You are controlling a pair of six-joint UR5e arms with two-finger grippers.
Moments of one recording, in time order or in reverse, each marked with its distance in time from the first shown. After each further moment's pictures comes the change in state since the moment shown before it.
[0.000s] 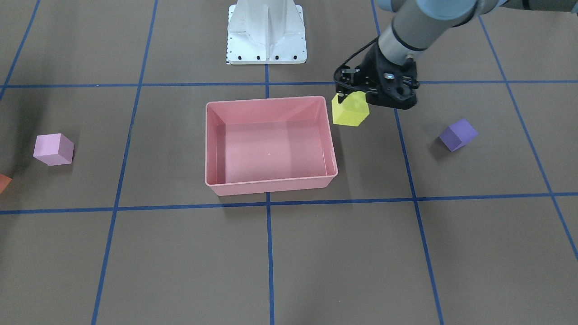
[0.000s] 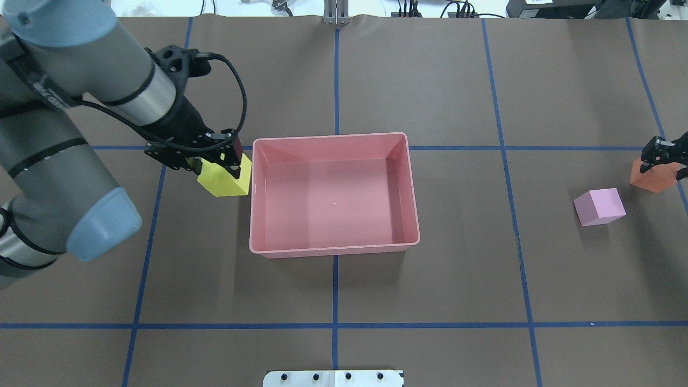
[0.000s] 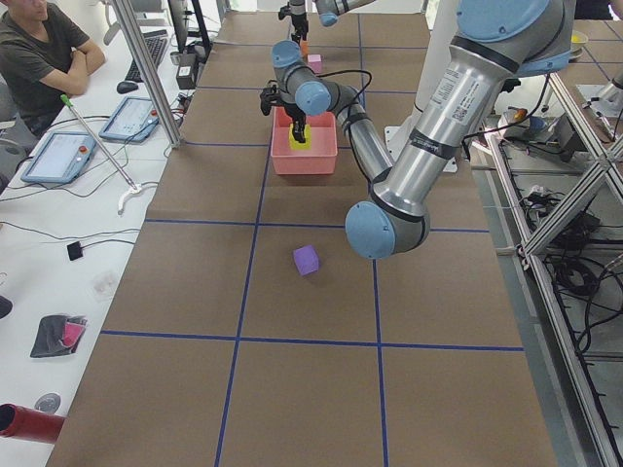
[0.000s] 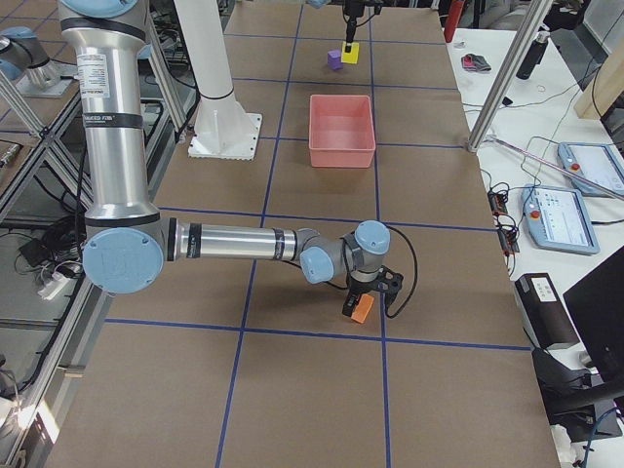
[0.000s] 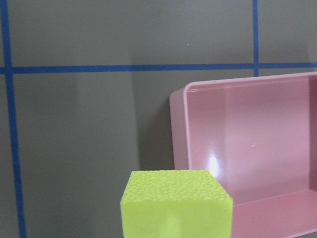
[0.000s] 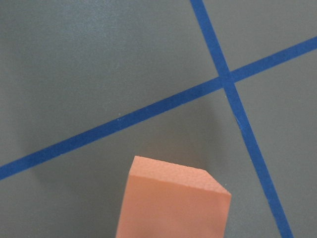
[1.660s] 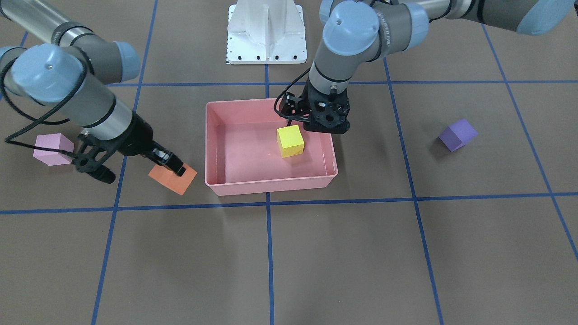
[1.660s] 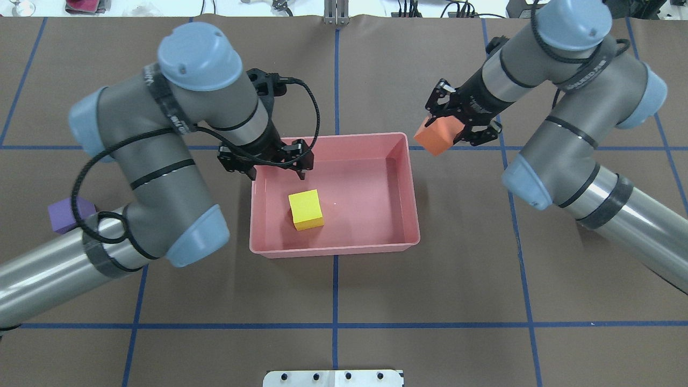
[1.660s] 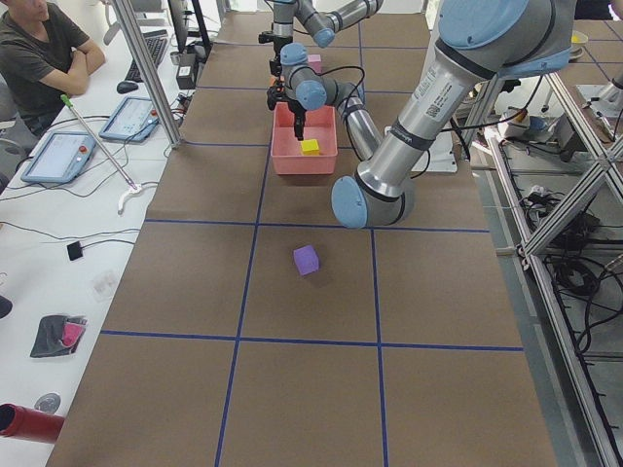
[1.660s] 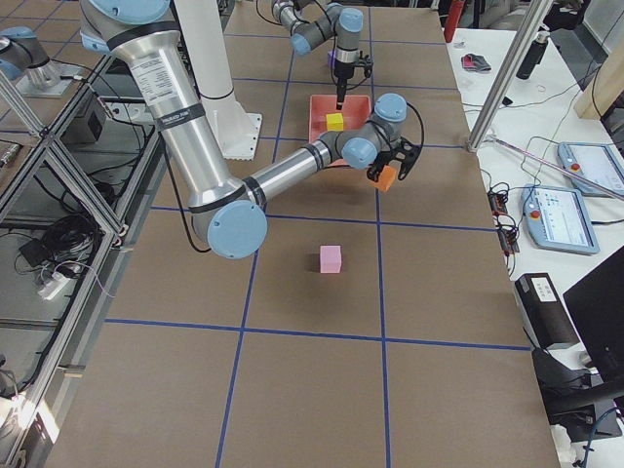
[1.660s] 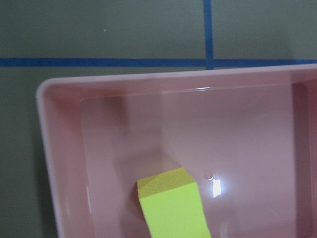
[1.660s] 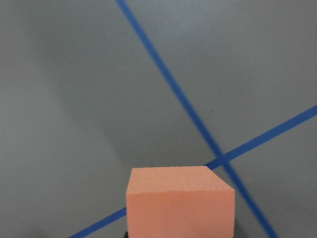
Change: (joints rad) left arm 0.060 -0.089 0.173 -0.094 0.132 -0.006; right arm -0.371 0.479 0.245 -0.067 -0.015 0.794
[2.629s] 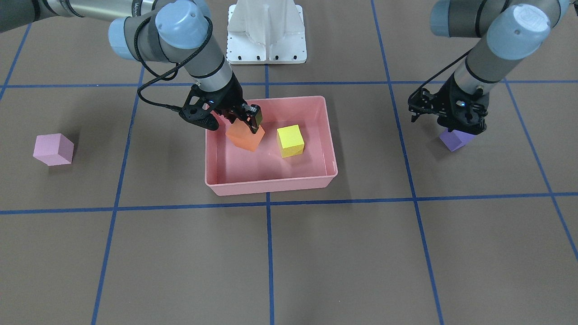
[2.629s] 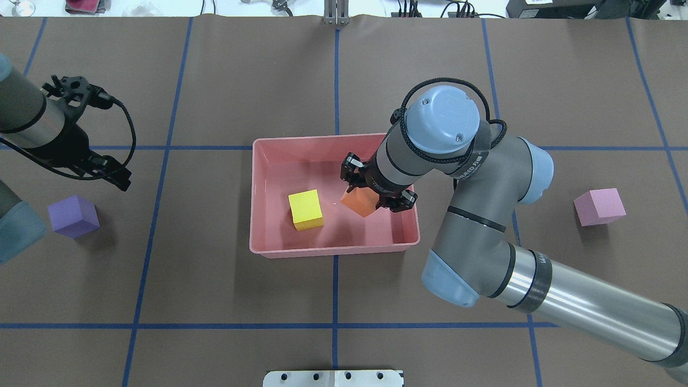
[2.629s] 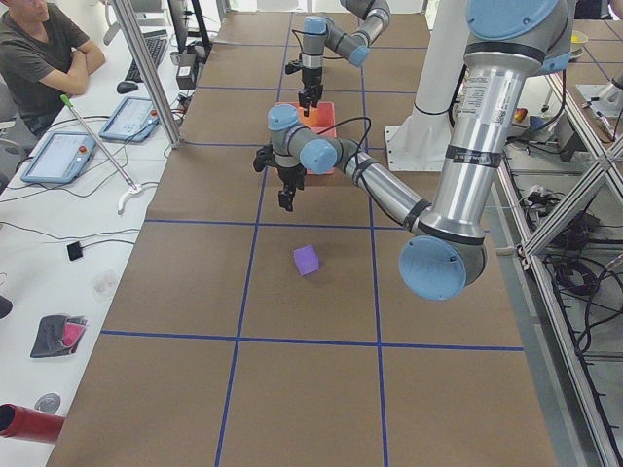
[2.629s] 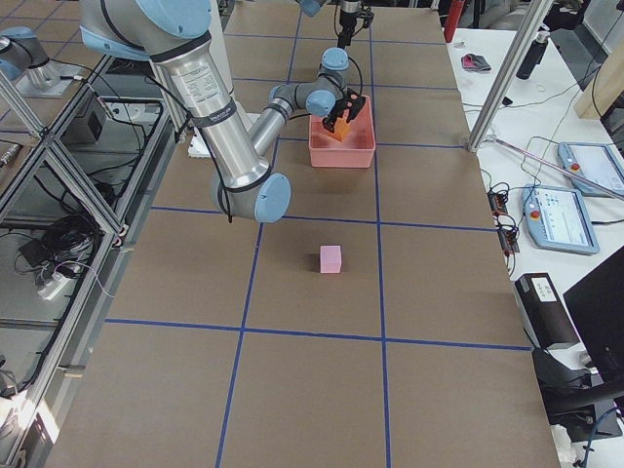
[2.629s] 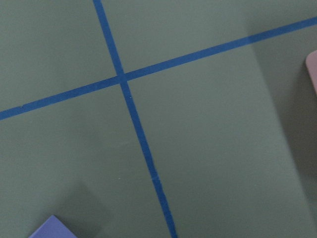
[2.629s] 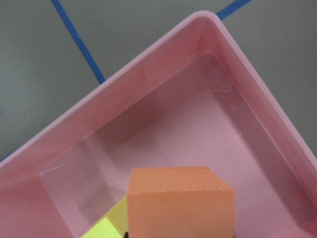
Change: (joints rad) left arm -0.239 0.495 -0.151 -0.007 -0.069 0.577; right arm -0.273 0.085 0.063 -0.115 -0.235 0.080
